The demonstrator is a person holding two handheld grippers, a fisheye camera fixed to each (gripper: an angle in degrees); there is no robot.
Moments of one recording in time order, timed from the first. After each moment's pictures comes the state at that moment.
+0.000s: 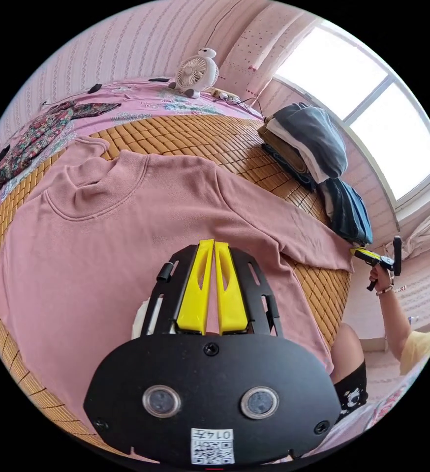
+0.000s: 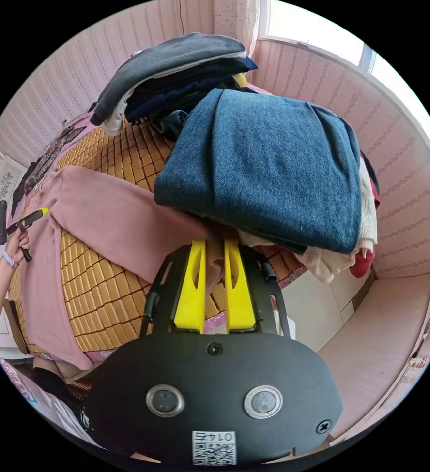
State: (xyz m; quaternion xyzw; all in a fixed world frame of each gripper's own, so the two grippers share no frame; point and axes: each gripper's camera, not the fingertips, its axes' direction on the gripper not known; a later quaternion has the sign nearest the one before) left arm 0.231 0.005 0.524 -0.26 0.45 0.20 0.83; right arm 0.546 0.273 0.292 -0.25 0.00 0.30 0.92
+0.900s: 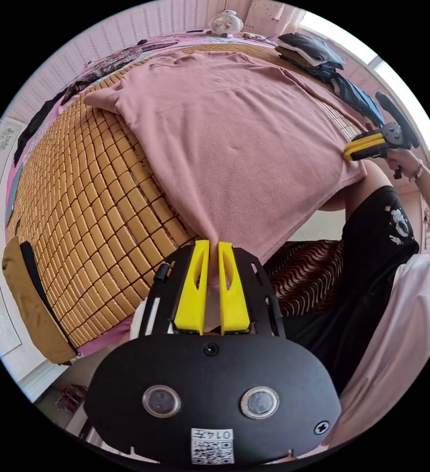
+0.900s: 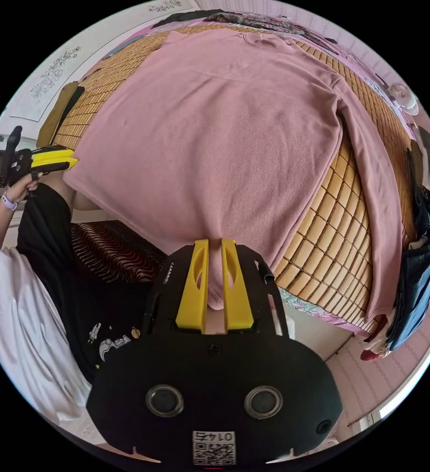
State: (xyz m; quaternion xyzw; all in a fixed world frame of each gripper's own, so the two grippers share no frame) left arm -0.045 0.199 0.312 -0.39 0.28 0.28 0.83; right arm 0.202 0.193 0.321 -0.41 -0.24 -0.12 0.87
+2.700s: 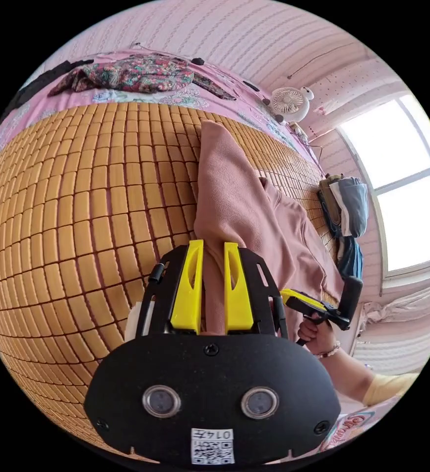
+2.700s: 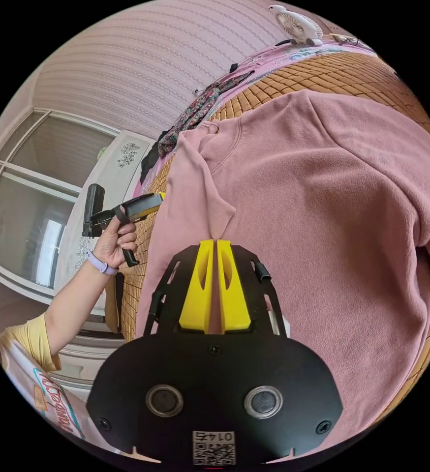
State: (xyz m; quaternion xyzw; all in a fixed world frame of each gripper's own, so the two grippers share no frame) left arm -0.055 0.002 0.590 -0.36 0.42 0.01 0.83; right arm 0.312 0.119 0.581 -0.16 -0.41 0.25 0.86
